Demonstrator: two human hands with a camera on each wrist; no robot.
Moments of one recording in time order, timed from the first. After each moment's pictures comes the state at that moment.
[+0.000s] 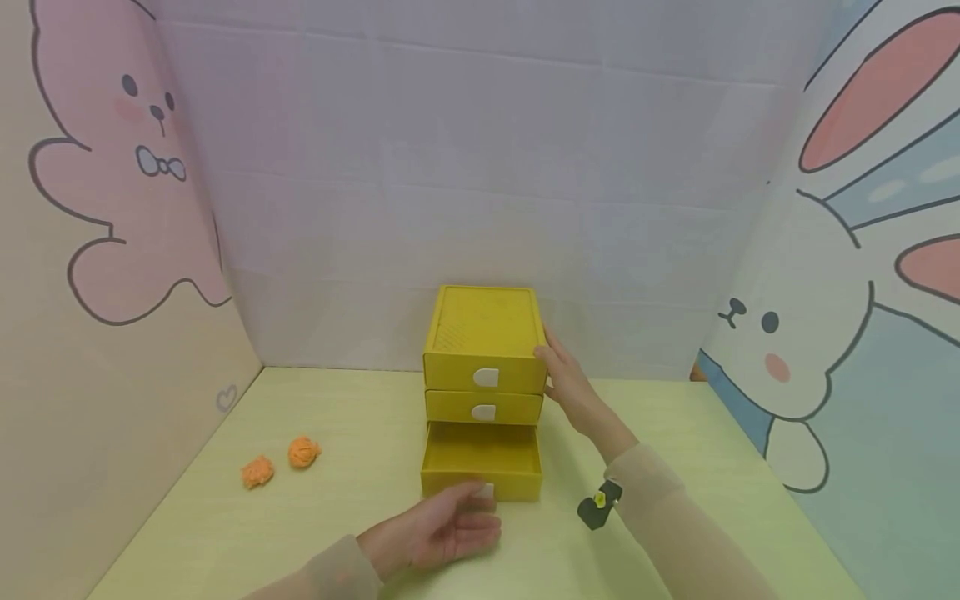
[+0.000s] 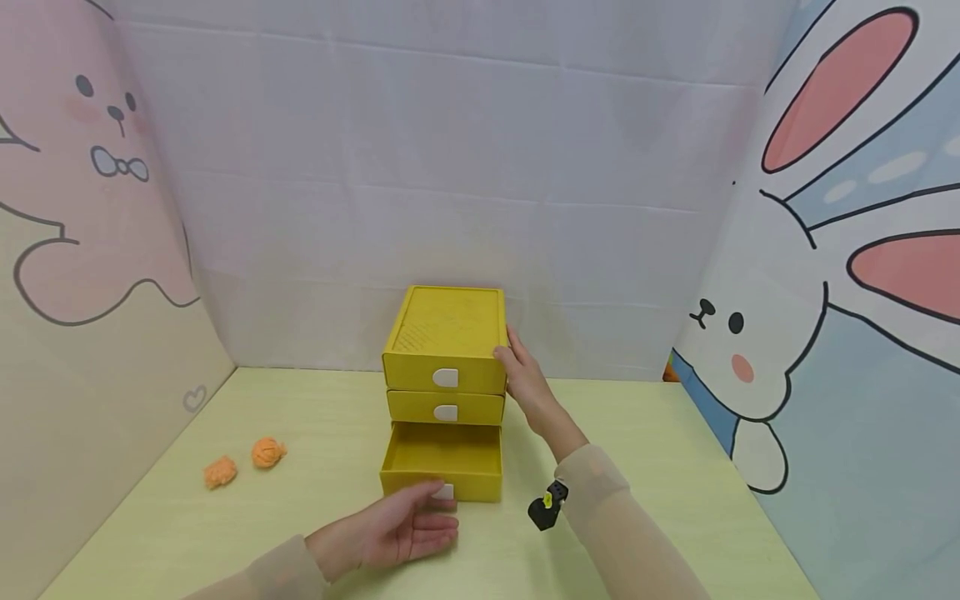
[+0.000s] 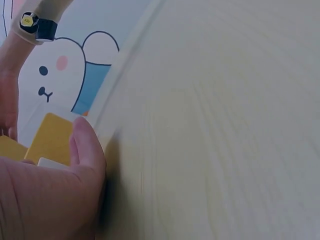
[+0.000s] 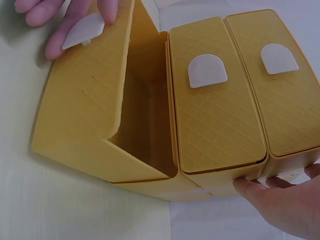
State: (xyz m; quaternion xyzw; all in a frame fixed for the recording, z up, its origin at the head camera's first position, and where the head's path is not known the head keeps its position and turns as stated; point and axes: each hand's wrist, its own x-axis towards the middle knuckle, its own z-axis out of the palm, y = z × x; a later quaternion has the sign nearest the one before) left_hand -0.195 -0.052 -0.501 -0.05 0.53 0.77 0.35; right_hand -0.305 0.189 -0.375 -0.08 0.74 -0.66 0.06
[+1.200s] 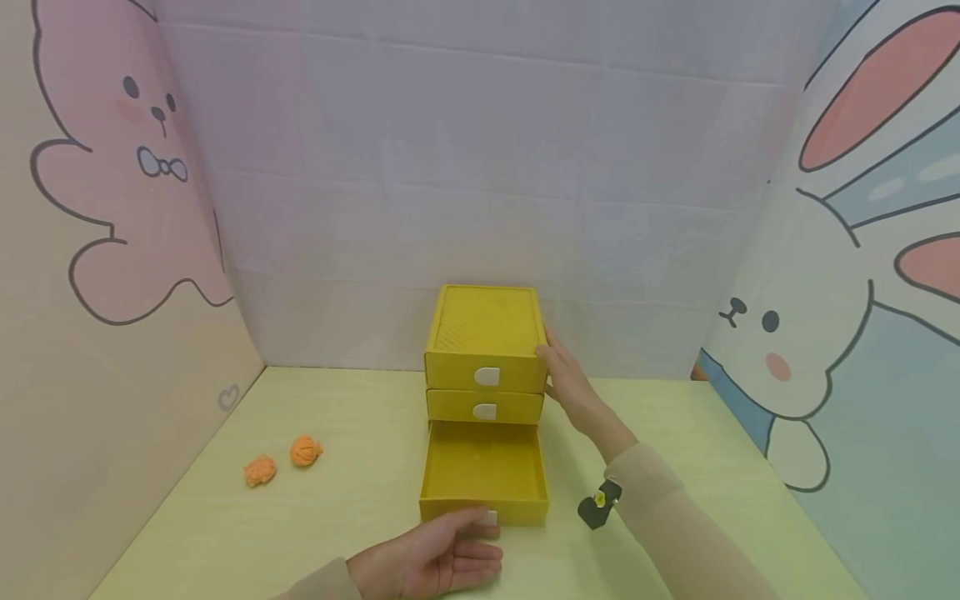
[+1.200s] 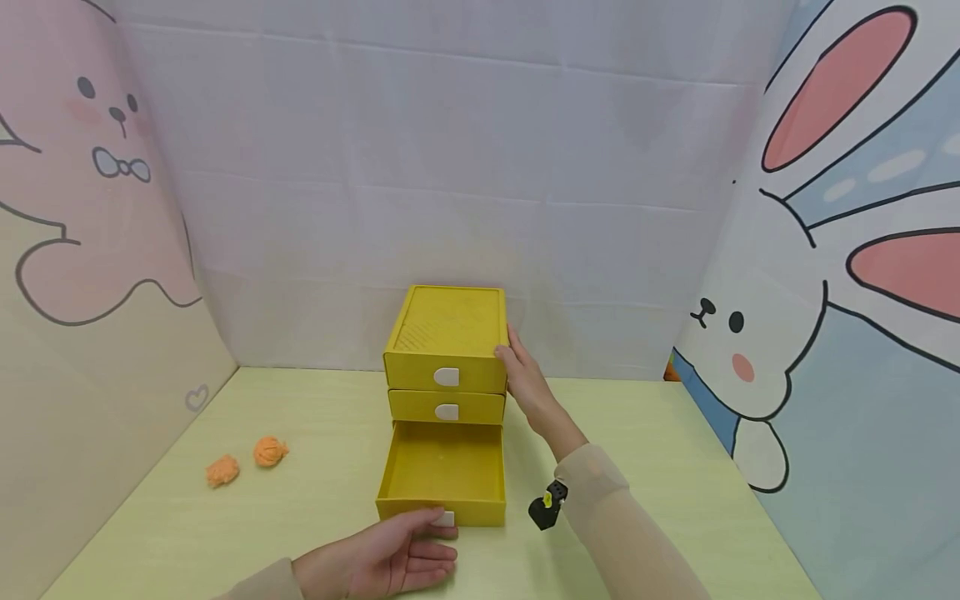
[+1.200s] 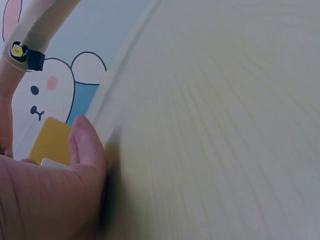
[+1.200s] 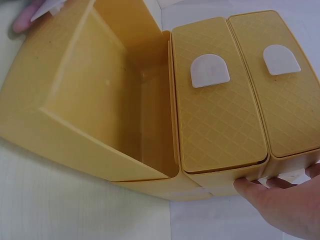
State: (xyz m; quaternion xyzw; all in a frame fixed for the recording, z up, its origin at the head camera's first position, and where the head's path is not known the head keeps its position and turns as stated) left_hand -0.166 -0.058 -0.501 -0.06 0.52 0.75 0.40; right_hand -0.305 0.189 -0.377 -0.09 0.75 -0.65 0.06
